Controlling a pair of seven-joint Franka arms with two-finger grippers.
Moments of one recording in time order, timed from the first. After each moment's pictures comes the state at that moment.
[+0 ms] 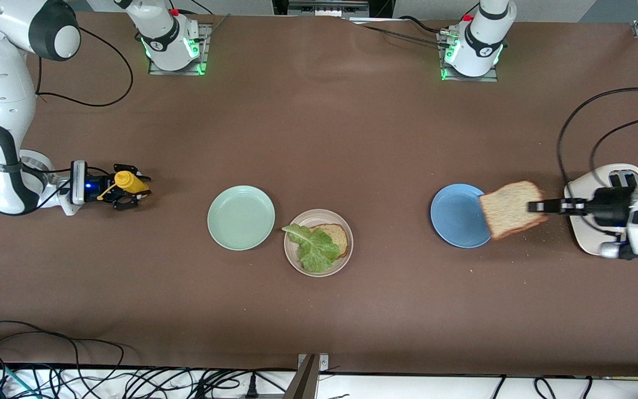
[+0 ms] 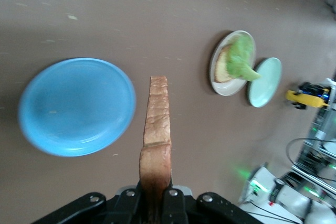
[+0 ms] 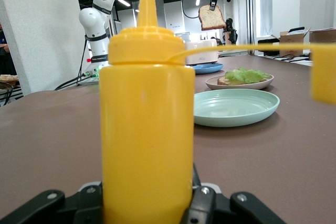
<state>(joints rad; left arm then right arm) 0.10 0.60 0.06 -1.27 -0.72 1.43 0.16 -0.23 0.96 -0.27 -1.66 1.14 1.27 -2.64</state>
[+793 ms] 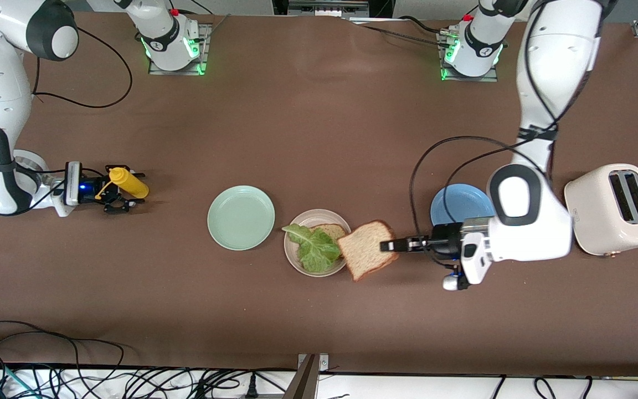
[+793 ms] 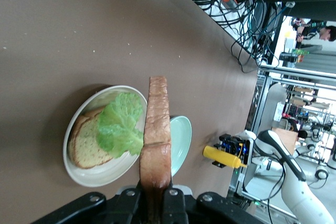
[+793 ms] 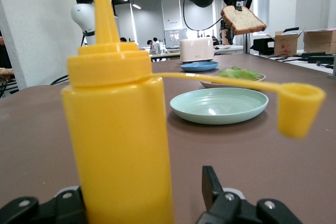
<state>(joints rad) -0.28 0.78 0.05 -1.28 -1.17 2.02 0.10 -0.26 0.96 -0.27 -1.62 1.13 1.27 -2.64</state>
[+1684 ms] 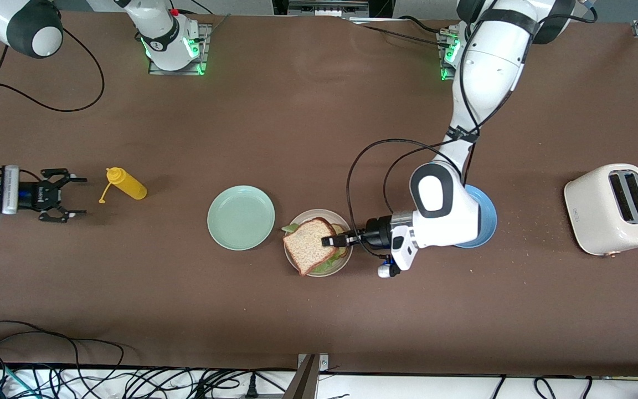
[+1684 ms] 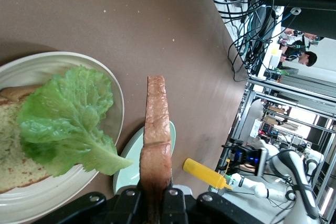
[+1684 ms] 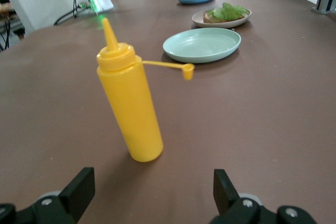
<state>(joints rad) -0.47 0.88 0.05 -1.29 -1.41 2.20 0.10 -0.34 0.96 -0.33 -1.25 0.89 1.29 -2.43</state>
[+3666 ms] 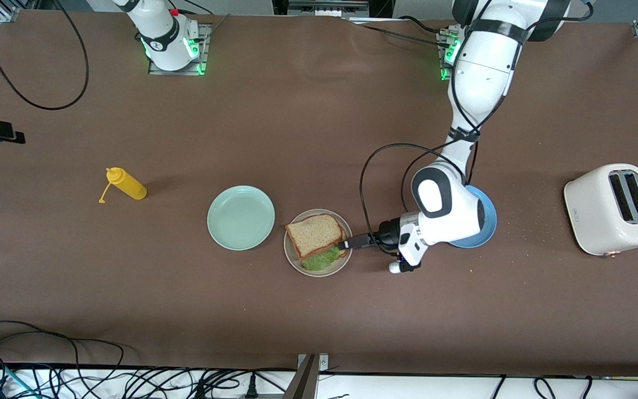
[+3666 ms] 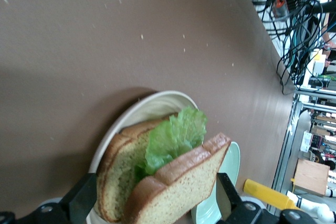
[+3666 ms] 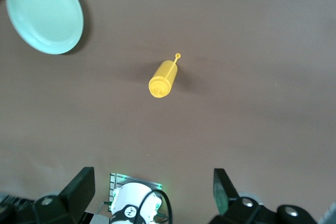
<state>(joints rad) -0.51 0.87 0.18 -1.42 -1.39 2.27 0.27 0.06 0.38 -0.22 -1.09 0.07 1.16 -0.29</state>
